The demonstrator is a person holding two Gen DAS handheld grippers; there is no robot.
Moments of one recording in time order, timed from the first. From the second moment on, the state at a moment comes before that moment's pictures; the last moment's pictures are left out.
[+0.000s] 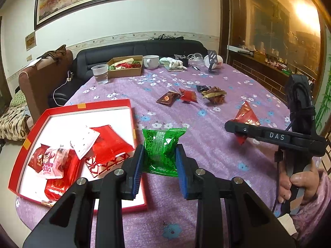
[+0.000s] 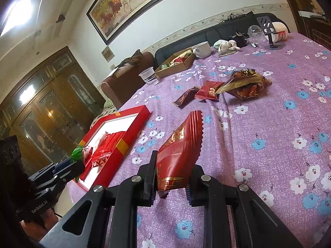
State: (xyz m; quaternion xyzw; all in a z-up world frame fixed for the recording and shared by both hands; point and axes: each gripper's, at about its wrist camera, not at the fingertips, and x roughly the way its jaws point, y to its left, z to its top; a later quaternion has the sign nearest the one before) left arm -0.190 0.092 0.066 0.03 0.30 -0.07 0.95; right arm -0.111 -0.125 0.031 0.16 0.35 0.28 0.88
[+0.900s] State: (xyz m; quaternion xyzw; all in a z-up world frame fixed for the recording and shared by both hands) left arm -0.199 0.155 0.055 -0.02 0.31 -0.06 0.95; right arm -0.105 -0.121 0.027 0.14 0.36 0.23 0.89
